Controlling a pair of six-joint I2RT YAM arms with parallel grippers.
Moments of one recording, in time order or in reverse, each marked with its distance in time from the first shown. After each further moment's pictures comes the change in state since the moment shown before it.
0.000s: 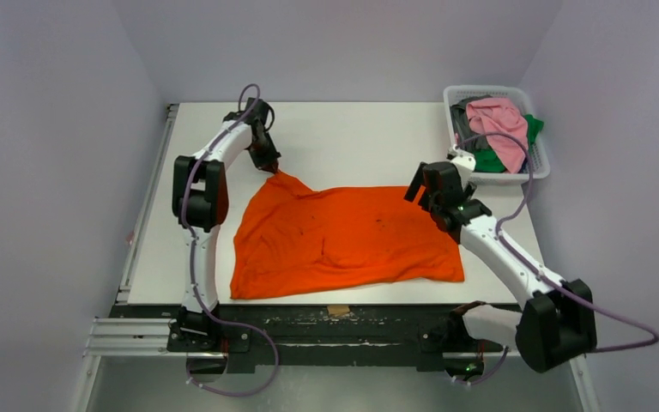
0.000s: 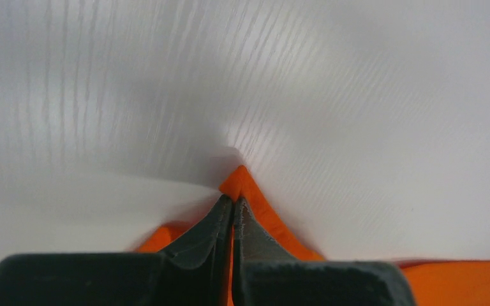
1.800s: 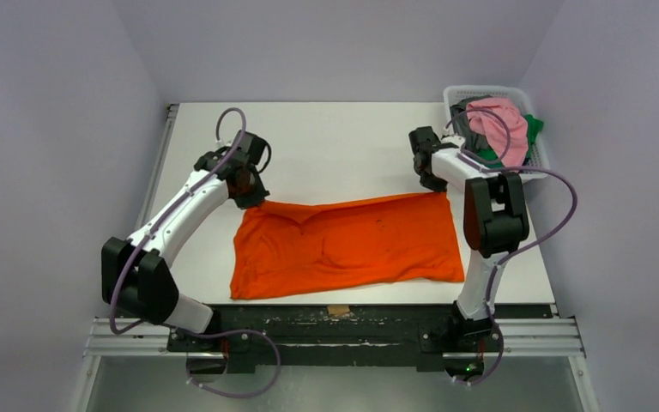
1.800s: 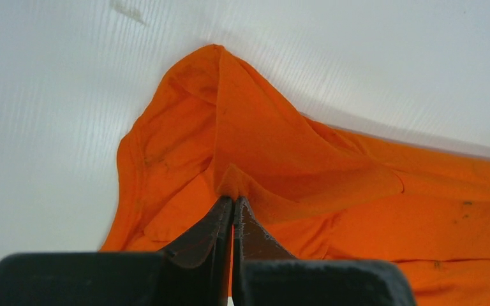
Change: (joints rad) left arm -0.193 -0.846 -0.689 -0.096 -0.293 -0.146; right arm -0.172 0.871 0.632 -0.318 0.200 0.076
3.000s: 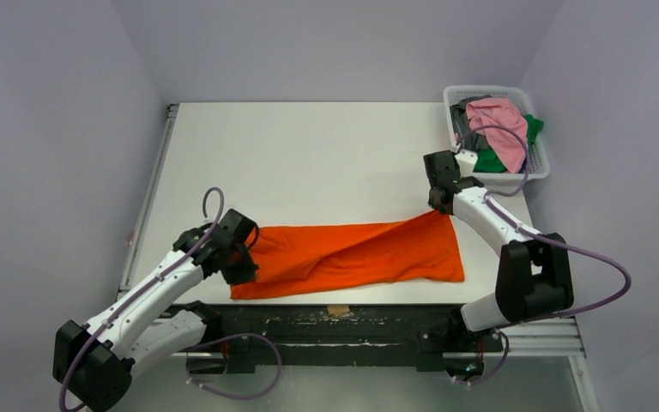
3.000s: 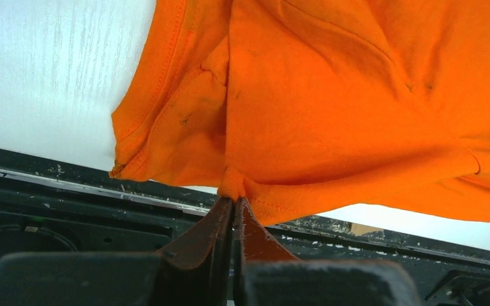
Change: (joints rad) left arm -0.164 -0.564 -0.608 -0.085 0.137 -0.246; right arm 0.038 -0.536 -0.441 0.120 -0.098 -0.115
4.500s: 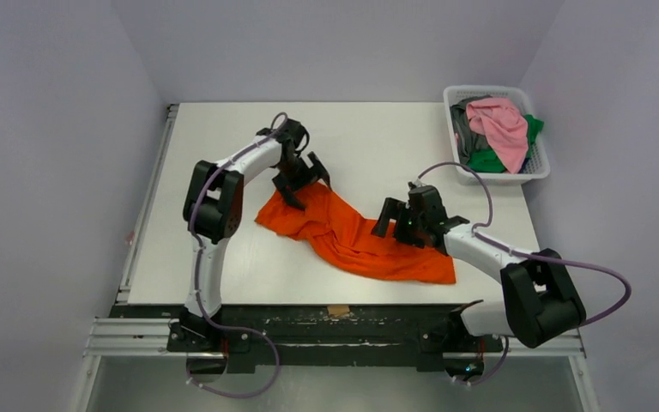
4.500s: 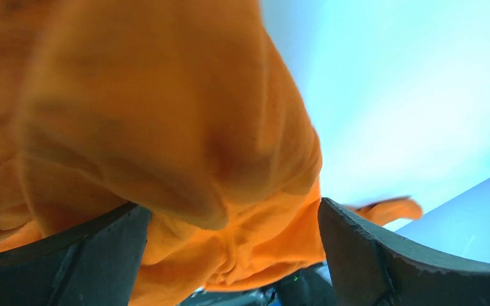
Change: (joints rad) left arm 0.152 1.227 0.964 0.164 0.423 0.038; right arm 0.175 -0.121 -0.357 0.384 -0.689 0.065
